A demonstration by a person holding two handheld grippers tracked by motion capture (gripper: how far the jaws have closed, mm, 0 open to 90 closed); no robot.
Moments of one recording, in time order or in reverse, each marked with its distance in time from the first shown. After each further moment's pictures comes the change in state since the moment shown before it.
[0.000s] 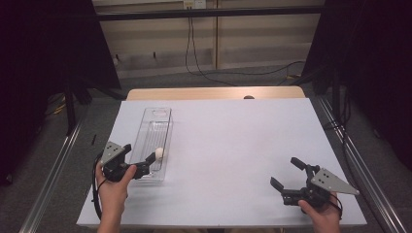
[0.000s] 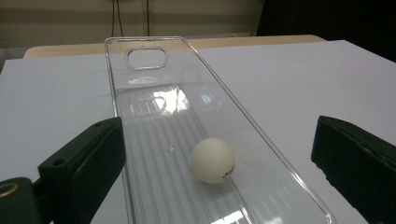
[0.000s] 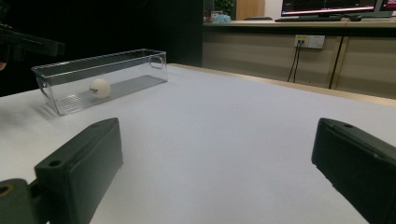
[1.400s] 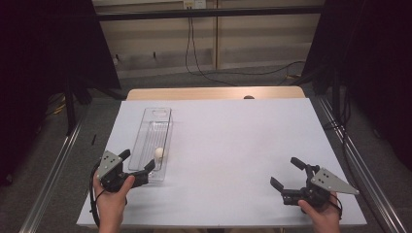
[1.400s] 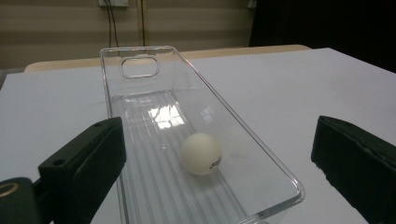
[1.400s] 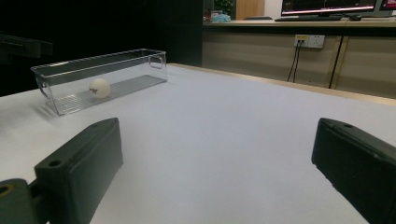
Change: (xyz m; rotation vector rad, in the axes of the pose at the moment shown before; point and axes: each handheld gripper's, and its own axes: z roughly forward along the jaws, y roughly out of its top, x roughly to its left) left arm -0.008 -0.014 -0.017 -0.072 -0.015 0.032; right arm 0.000 0.000 0.000 0.001 0.000 0.000
